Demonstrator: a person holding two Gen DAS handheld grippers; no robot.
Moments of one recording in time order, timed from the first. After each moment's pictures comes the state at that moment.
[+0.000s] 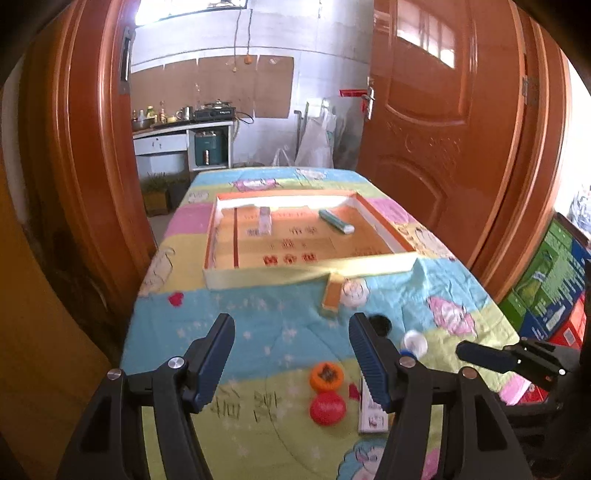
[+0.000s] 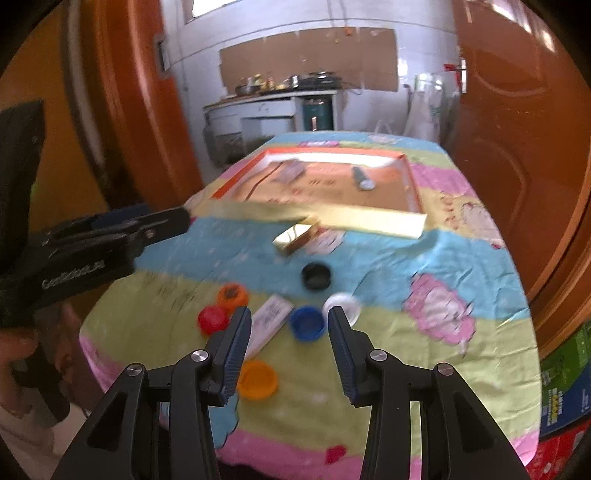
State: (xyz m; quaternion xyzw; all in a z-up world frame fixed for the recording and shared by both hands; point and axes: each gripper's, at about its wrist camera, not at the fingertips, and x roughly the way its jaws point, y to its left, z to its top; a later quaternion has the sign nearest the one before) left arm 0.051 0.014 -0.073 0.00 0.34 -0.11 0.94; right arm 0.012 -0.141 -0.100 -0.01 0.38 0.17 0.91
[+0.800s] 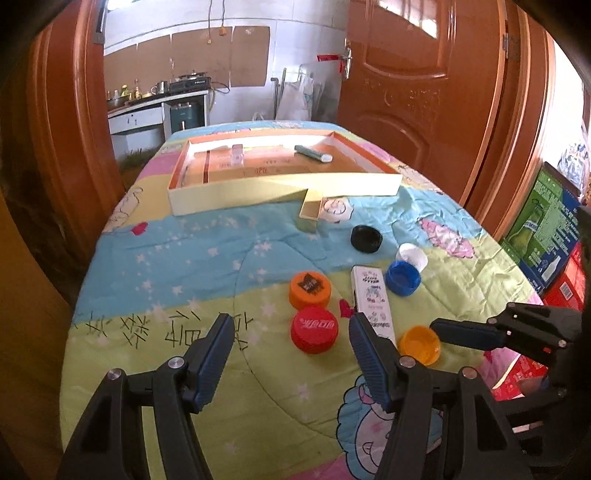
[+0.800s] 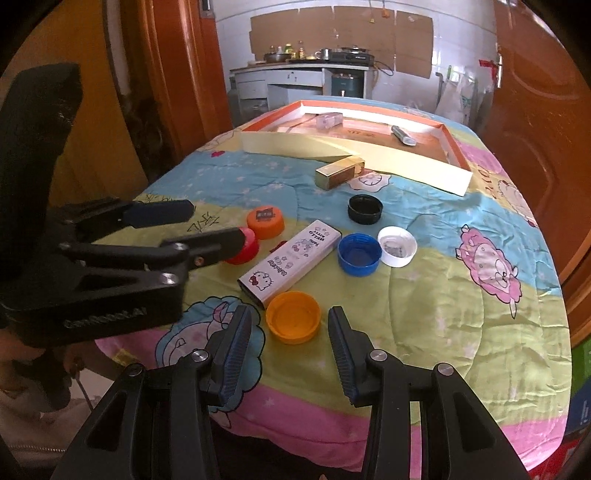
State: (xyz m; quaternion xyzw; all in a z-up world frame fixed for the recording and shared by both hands) left arm 0.032 0.003 -0.136 0.02 0.39 -0.15 0.91; right arm -0.003 -0.116 -0.148 -0.06 0.42 0.20 0.88
